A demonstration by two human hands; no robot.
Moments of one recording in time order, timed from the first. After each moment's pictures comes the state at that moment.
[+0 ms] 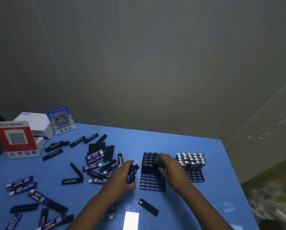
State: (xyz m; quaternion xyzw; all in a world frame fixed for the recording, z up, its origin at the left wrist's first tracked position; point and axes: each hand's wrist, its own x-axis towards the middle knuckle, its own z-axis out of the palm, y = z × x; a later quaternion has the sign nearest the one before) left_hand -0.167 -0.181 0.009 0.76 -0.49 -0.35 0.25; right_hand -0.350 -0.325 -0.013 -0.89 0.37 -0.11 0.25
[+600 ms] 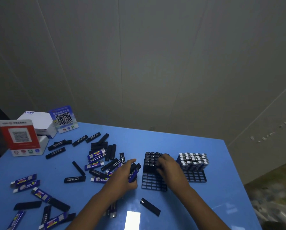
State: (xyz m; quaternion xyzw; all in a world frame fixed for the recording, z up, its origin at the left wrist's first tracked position) left_hand -0.164 -0.181 0.005 0.75 -0.50 -0.35 0.26; right_hand -0.337 -0.324 -0.032 -0.91 0.37 -0.10 0.19
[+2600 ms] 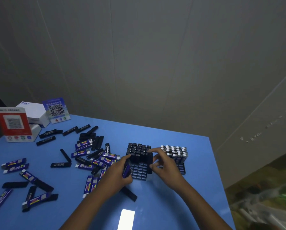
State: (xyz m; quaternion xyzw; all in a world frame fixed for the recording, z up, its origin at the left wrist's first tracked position) left_hand -0.244 -0.180 -0.001 0.77 -0.46 -0.30 0.33; right_hand -0.422 -0.317 0.010 -0.79 0.32 -0.18 0.50
